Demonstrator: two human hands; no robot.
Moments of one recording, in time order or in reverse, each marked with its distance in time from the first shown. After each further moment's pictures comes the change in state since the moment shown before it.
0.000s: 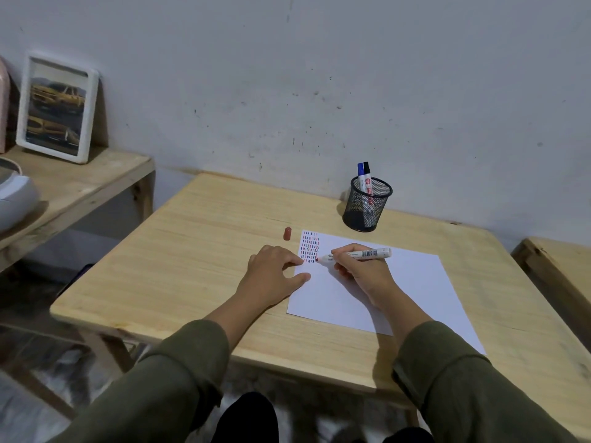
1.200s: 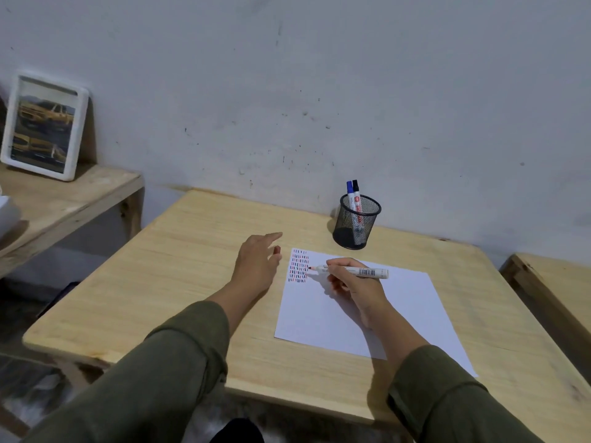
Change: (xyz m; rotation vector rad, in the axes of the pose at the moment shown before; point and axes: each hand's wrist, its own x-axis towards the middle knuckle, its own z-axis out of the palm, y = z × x) left_hand 0.047 0.010 -0.014 -0.154 0.116 -0.159; right_hand -0.003 -0.010 -0.003 0.307 -0.015 0.030
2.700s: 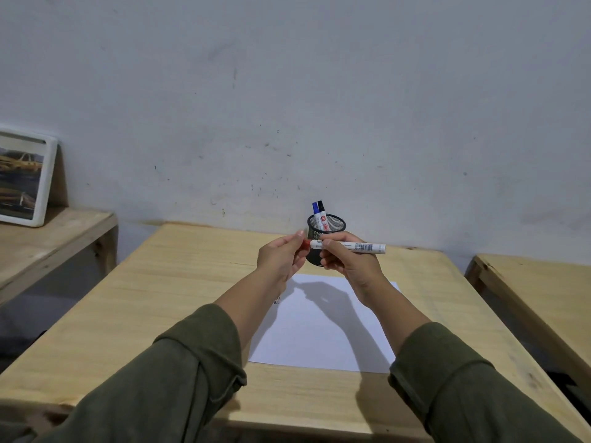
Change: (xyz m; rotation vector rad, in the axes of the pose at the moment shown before) left_hand -0.001 0.115 0.018 -1.085 -0.144 -0.416; right_hand 0.002 -0.074 -0.019 -0.056 -0.066 -0.290
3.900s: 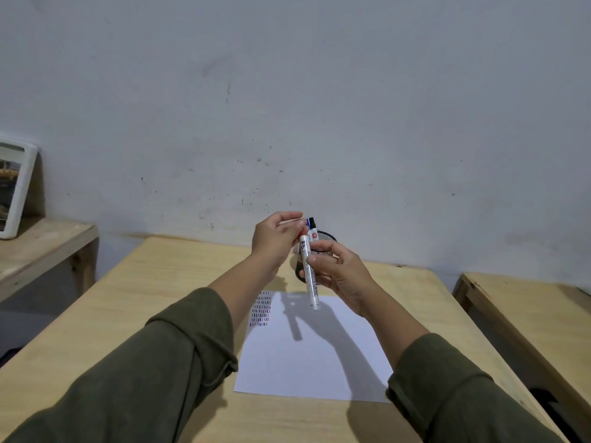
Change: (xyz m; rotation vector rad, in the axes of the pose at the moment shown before) left_hand 0.027 0.042 0.019 0.163 -0.126 0.340; right_hand 0.019 -0.016 -0.001 0.023 -0.150 0.133
